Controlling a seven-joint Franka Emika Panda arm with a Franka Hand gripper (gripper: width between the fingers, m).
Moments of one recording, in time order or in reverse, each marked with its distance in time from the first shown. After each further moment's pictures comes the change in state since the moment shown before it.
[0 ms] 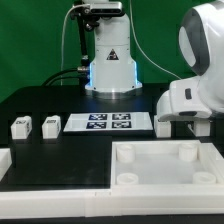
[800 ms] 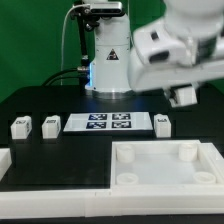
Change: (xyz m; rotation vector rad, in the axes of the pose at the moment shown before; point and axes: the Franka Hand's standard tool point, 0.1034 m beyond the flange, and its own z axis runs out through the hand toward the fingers) arm -0.018 0.069 -0.129 0.050 0.378 -0.151
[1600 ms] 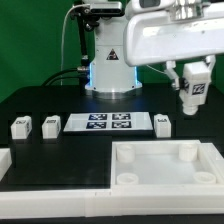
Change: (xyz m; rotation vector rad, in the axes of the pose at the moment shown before) arm 0.065 0.003 -0.081 -0.042 0.843 -0.047
